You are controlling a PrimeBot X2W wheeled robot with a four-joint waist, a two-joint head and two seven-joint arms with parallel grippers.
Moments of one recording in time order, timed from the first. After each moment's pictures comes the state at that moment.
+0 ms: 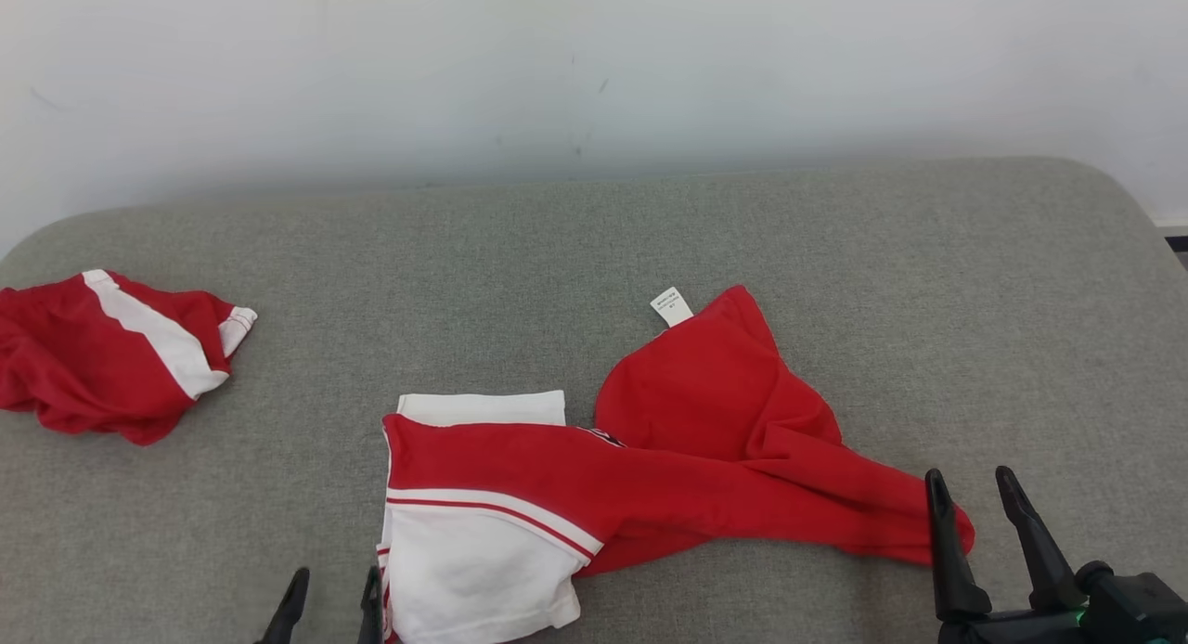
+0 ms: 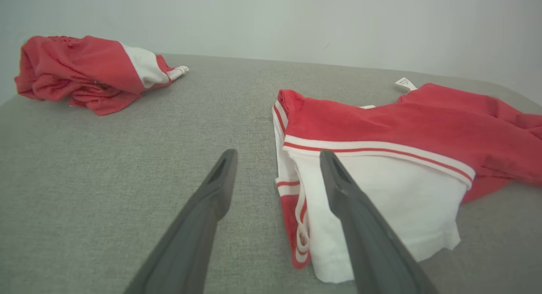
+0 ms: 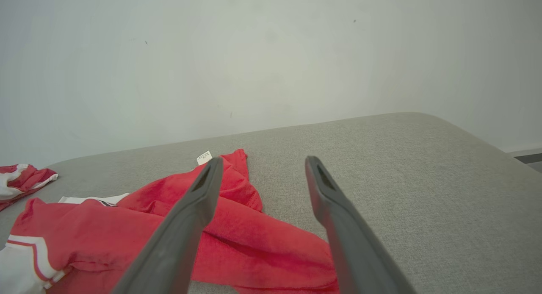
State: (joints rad) left arm 0.07 0.05 0.00 0.22 -0.12 -0.11 -0.26; right arm 0.06 -0.15 0.04 0.10 0.30 0.13 -0.26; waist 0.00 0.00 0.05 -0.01
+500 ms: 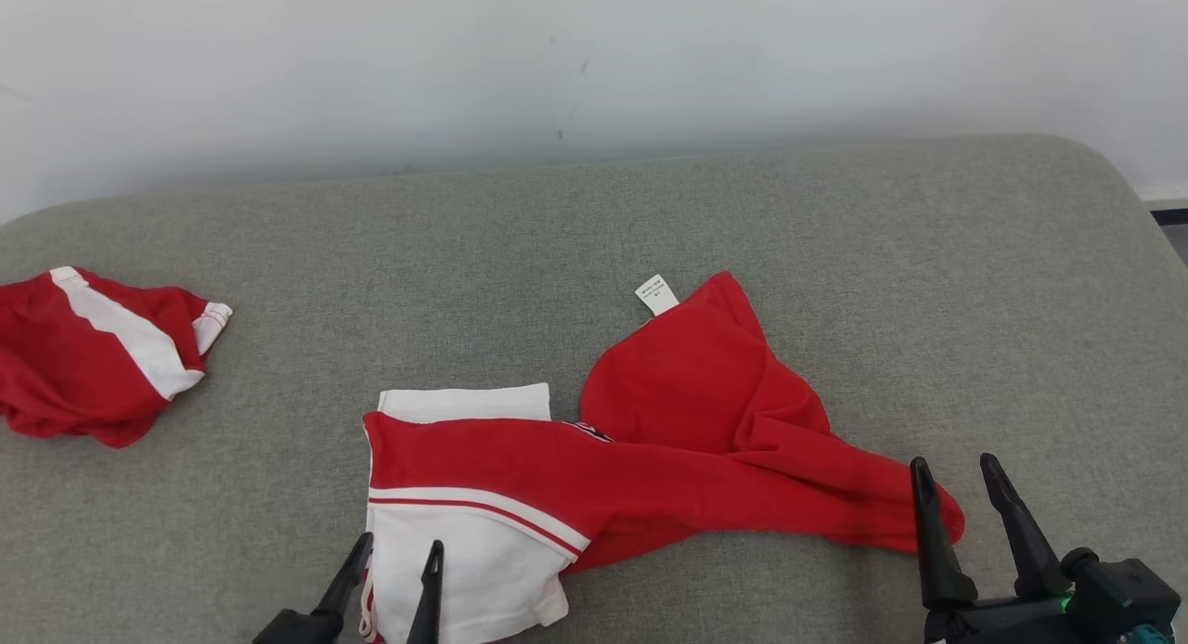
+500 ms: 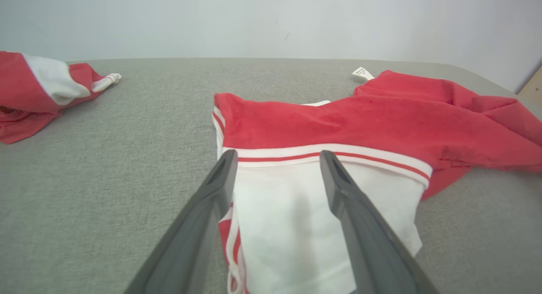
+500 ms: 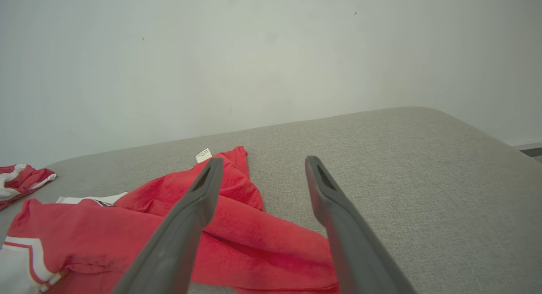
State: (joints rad) left arm -0.01 0.05 -0.08 0.28 -0.10 -0.13 -0.26; right arm 0.03 -0.14 0.06 0.12 0.30 0.13 -0.26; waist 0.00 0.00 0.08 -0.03
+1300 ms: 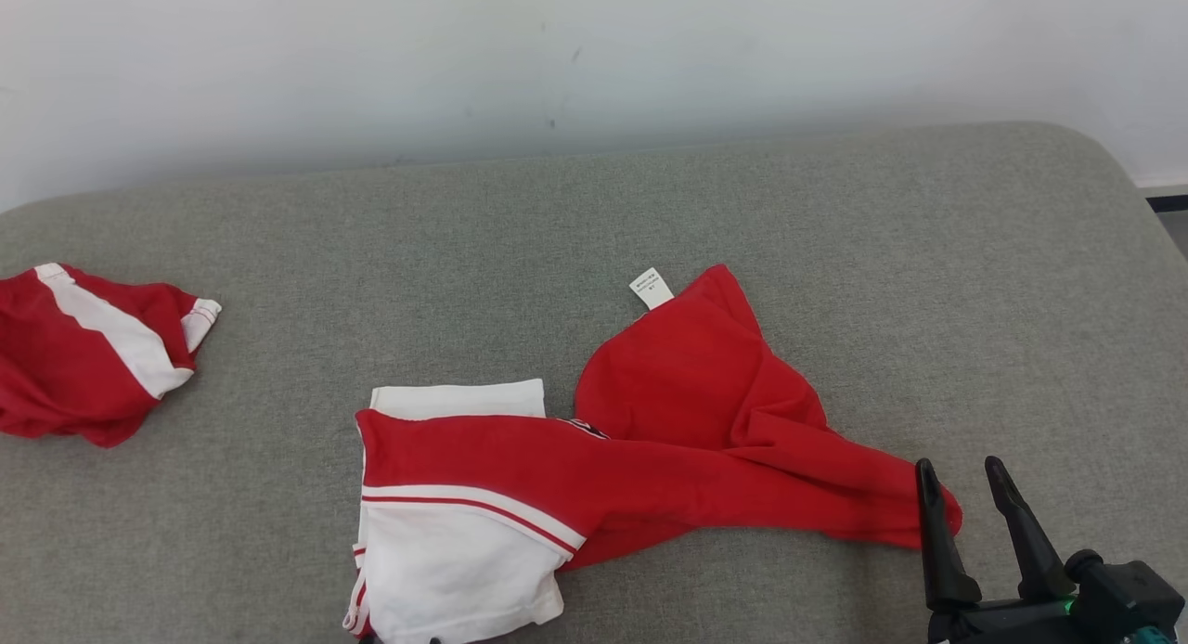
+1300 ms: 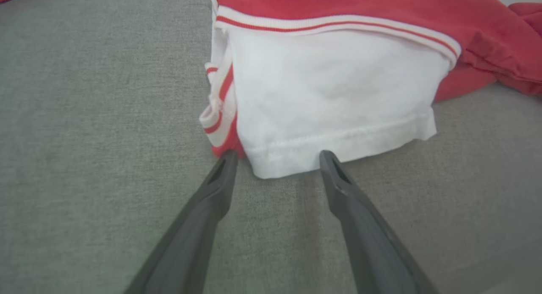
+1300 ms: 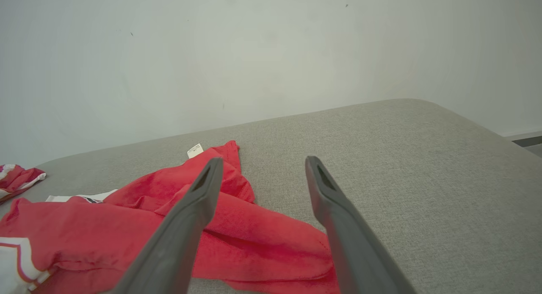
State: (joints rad) left arm 0.10 0.05 -0.13 0.36 -0.13 -0.10 -0.26; right arm 0.03 -0.14 0.05 0.12 0.31 0.13 -0.26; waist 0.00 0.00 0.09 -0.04
